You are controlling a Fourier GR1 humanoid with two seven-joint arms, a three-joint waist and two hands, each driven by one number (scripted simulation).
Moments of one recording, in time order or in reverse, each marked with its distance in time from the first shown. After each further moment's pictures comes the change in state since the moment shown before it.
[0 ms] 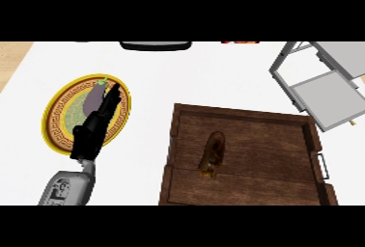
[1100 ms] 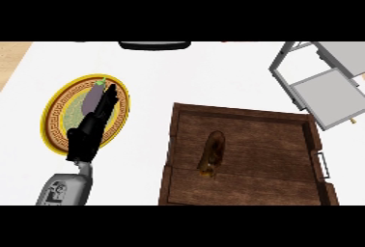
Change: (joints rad) left arm 0.017 0.001 0.013 -0.025 0.004 -0.007 -0.006; right arm 0.194 -0.539 -0.214 0.375 -0.121 0.373 0.099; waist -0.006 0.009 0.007
